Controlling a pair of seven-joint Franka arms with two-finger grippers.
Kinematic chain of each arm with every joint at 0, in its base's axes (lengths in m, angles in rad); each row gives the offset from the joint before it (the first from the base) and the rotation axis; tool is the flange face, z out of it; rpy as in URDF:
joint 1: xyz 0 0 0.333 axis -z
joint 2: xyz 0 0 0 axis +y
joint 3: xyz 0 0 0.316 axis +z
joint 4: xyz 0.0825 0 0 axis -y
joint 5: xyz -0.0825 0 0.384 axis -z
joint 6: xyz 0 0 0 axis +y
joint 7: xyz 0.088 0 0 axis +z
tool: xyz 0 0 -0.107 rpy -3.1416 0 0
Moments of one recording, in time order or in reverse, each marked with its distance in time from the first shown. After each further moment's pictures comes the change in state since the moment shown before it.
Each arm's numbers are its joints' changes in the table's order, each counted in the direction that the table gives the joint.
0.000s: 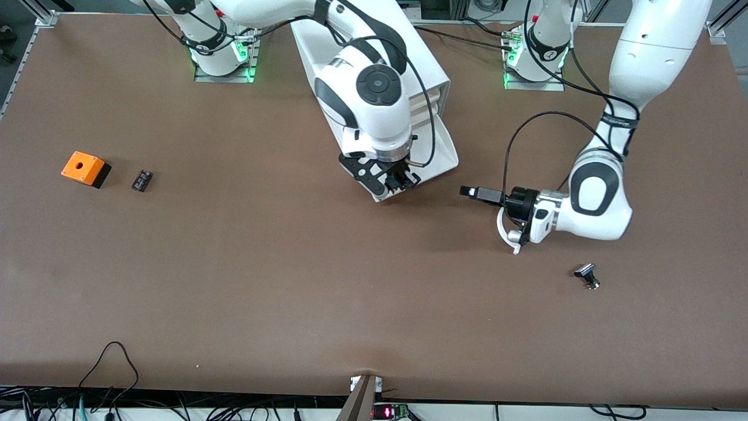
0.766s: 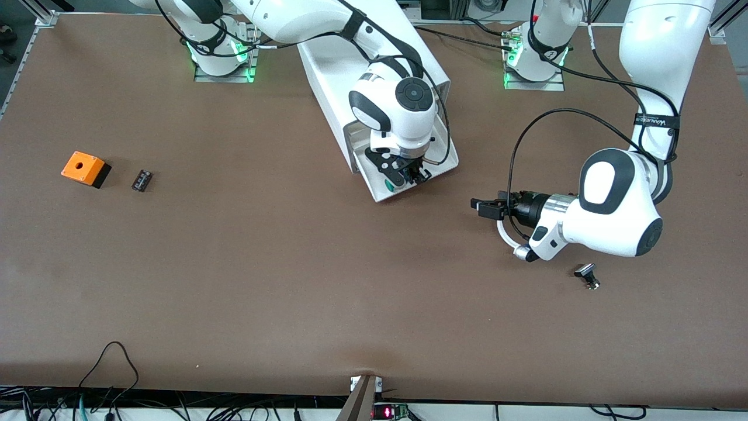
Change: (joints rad) left arm 0.070 -0.023 -0.023 0.287 -0.475 0.066 0.760; right arm -0.076 0.081 -0.004 -0.082 0.048 -0.120 -0.141
